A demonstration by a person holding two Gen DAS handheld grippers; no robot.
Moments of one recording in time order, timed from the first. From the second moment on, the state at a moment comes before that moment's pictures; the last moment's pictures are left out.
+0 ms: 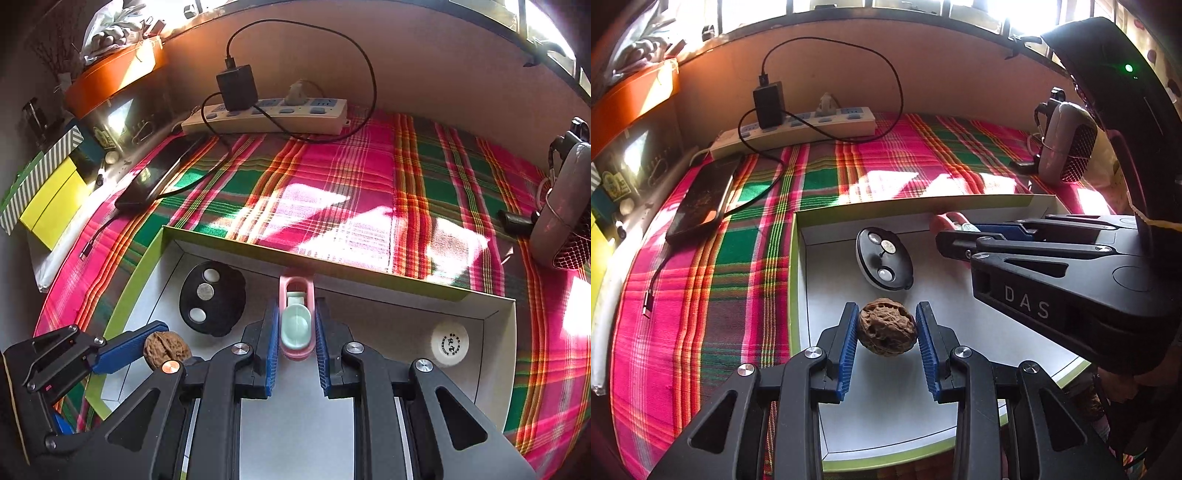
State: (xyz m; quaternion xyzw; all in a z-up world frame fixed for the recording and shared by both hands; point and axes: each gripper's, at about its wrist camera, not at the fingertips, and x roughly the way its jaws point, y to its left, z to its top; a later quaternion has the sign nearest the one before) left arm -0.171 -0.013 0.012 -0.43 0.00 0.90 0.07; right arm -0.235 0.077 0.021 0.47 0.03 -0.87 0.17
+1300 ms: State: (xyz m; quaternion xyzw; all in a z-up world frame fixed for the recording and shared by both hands) left arm -0.171 -0.012 0.012 -0.44 0.01 0.90 0.06; right arm -0.235 0.083 0.019 0.48 0.02 -0.86 0.15
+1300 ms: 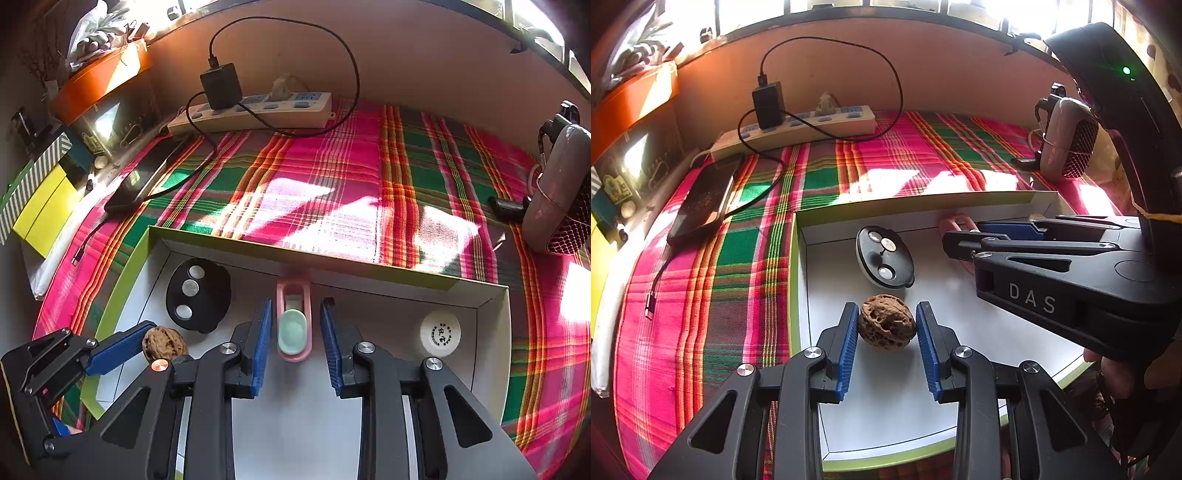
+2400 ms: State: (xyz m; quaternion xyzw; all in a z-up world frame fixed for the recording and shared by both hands) left arm -0.121 -0.007 0.047 -0.40 0.01 0.91 0.07; right arm -0.175 0.101 0.060 0.43 0.01 -0.89 0.13
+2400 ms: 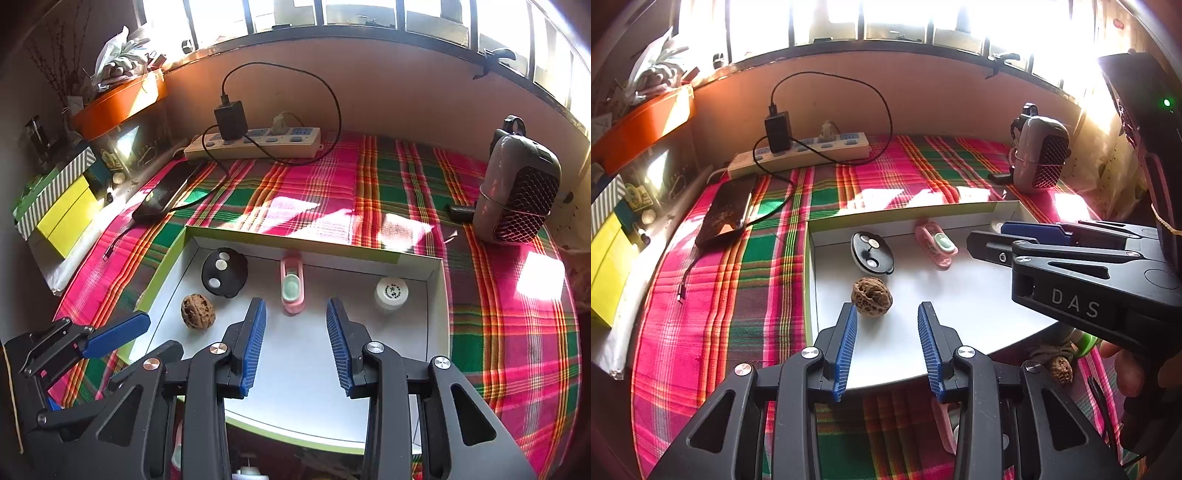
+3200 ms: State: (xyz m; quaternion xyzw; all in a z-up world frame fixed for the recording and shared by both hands) left arm -0.072 -0.024 0.032 -0.42 -0.05 0.90 0.09; right arm -0.091 0.166 0.058 0.40 -0.01 -0.91 0.07
